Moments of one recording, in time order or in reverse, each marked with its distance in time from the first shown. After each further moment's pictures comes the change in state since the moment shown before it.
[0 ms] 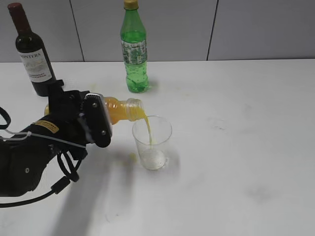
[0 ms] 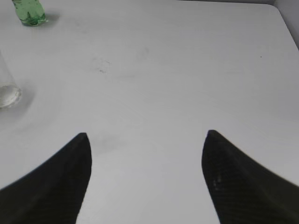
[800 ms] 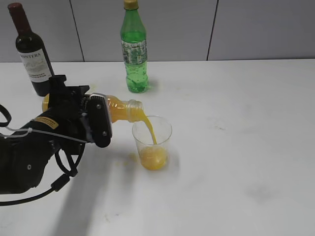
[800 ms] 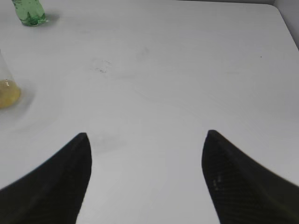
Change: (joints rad) left arm 0.000 0.000 -0.018 -0.026 -0.024 0.140; right arm 0.000 0.000 0.000 0.000 0.000 0.000
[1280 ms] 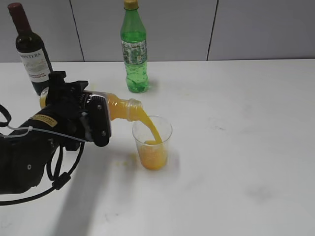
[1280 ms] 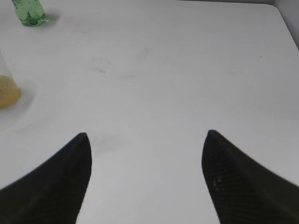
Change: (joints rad) left arm 0.000 0.000 0.000 -0.005 -0.048 0.072; right arm 0.000 0.000 0.000 0.000 0.000 0.000
